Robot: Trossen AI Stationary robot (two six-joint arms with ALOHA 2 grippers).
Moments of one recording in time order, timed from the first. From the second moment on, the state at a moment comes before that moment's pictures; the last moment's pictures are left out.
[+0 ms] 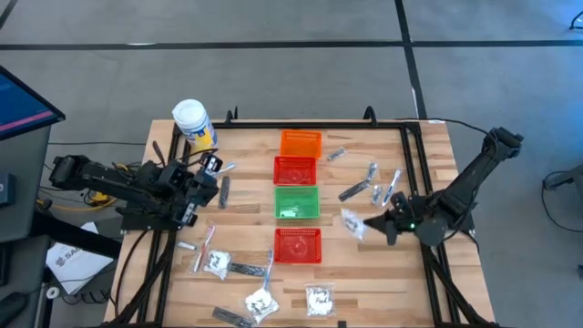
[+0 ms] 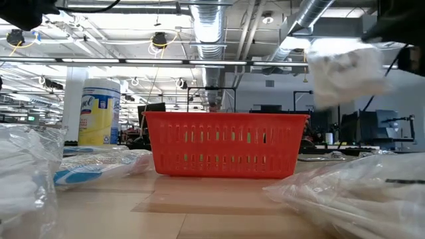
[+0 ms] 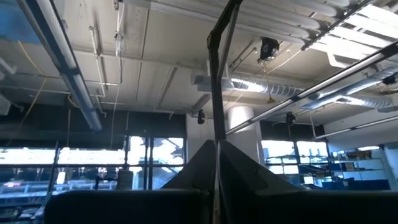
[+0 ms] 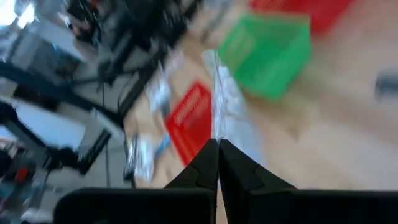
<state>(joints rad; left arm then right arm) -0.11 0.87 0.35 1.25 0.16 -0.10 0.80 0.76 0.48 -0.32 0.85 1.33</state>
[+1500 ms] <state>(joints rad) -0.10 1.67 0.77 1.55 0.19 -0.33 0.48 1.37 0.91 1.05 0.25 -0.09</state>
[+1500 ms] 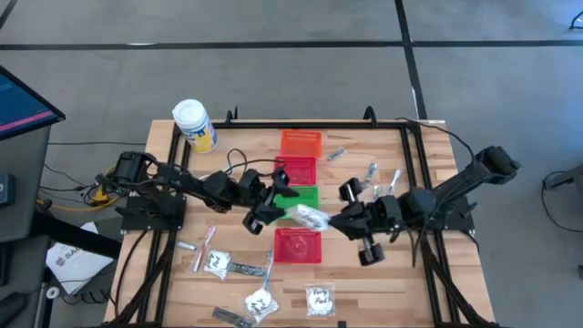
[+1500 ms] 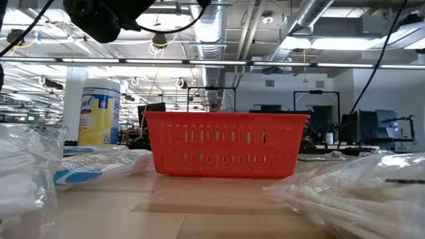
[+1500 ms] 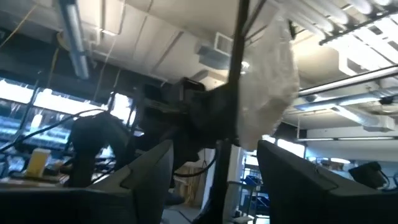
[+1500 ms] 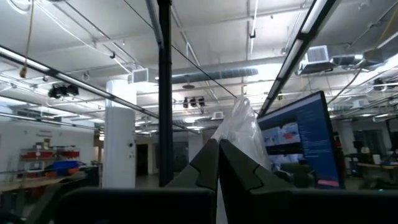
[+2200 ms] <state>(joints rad) -0.17 1.67 0.80 1.57 0.19 -0.23 0.41 1.44 1.00 0.96 0.22 -0.04</state>
